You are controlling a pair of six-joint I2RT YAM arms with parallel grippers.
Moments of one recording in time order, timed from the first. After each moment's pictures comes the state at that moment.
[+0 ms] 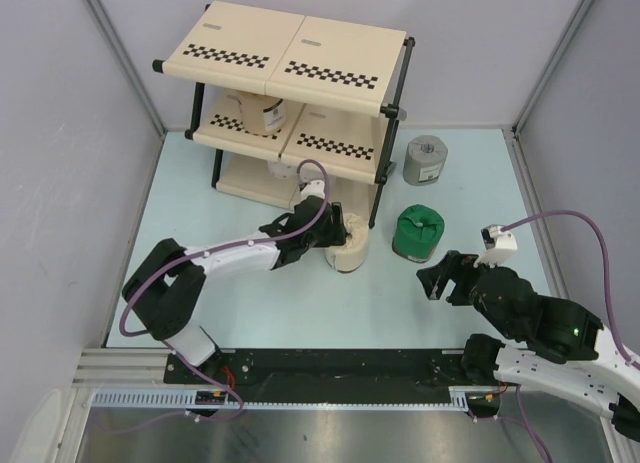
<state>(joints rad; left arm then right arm) -0.79 1.60 0.94 -0.01 -0.26 -0.65 1.10 0.44 0.84 -0.94 0.60 0.82</state>
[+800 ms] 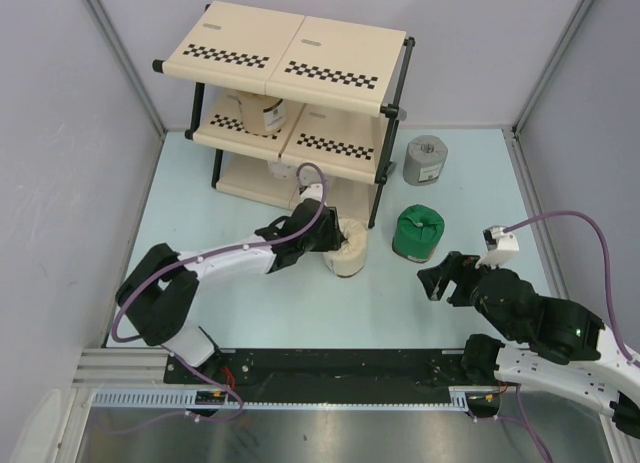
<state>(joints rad) -0.80 1.58 0.92 -0.01 -0.21 -0.64 1.12 0.43 0.84 -0.94 0.62 0.84</state>
